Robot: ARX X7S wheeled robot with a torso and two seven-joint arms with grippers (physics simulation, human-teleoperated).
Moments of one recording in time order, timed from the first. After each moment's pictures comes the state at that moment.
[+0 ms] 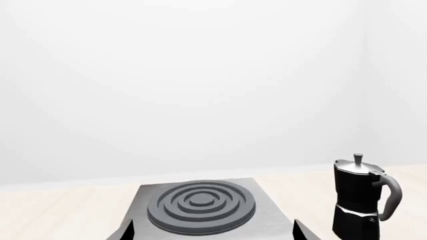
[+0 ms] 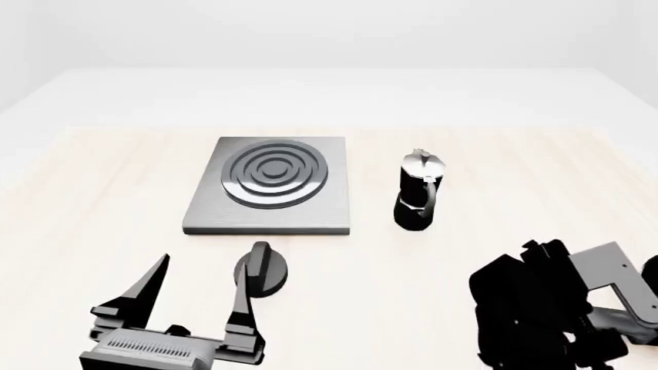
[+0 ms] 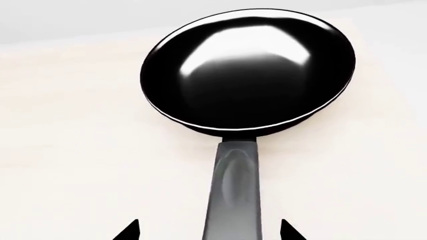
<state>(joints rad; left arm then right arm) 0.19 -0.33 0.18 0.52 -0.22 -0.01 -0.18 0.60 0.08 0.18 0.34 0.48 0.23 1.37</state>
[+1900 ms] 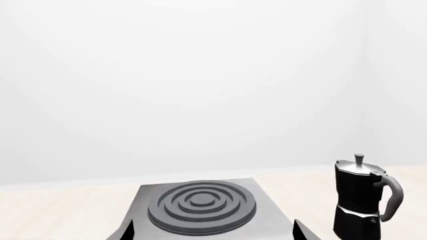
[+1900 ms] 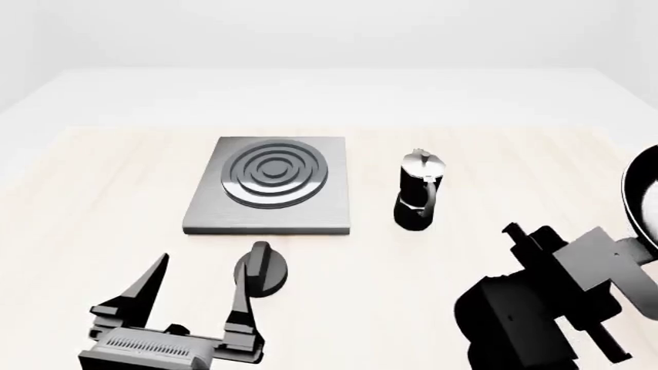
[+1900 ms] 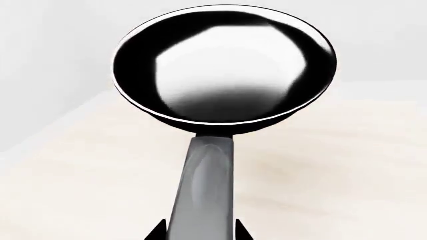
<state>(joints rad) 0.18 -0.36 0.20 0.51 -0.24 0.00 -0.21 0.43 0.15 -0.06 -0.09 0.46 0.35 1.34</state>
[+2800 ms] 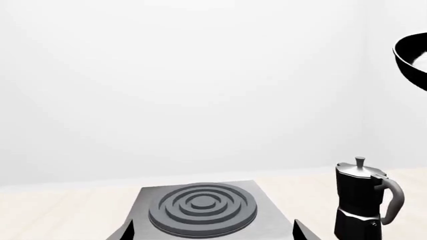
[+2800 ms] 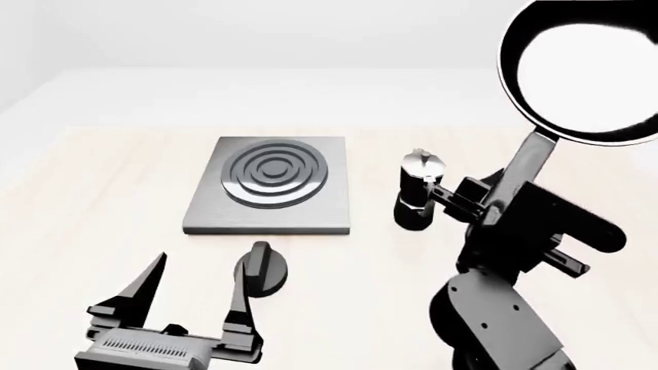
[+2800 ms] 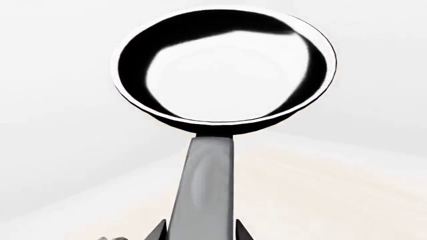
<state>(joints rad) 0.18 -0.37 0.21 0.52 -0.24 0.01 -0.23 0.48 0.26 -0.33 -0.25 0.46 0.36 1.04</state>
